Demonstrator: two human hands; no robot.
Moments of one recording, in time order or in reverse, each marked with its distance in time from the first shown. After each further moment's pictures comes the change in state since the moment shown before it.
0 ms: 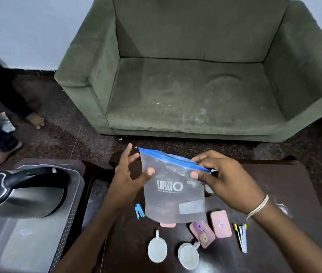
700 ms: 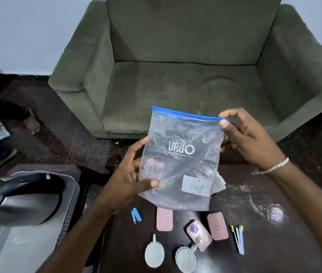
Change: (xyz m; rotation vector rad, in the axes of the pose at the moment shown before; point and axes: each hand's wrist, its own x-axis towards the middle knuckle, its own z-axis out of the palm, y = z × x) left_hand 0.009 0.023 -0.004 -0.437 -0.433 0.155; right_hand 0.039 0.037 -0.068 0.531 0.223 0.035
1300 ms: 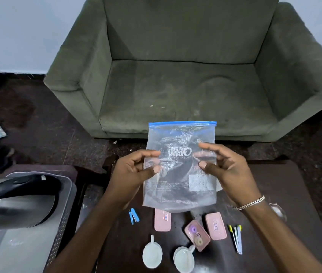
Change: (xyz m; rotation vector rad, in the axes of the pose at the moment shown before) left_hand 0.018 0.003 0.023 -0.010 0.274 0.046; right_hand -0.049 0.039 0.048 0.186 0.088 0.043
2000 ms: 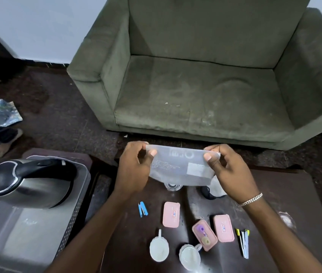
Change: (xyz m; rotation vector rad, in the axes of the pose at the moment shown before) left_hand -0.003 -0.003 -0.030 0.663 0.357 0.159; right_hand 0.011 -0.001 0.036 -0.579 0.002 -0.070
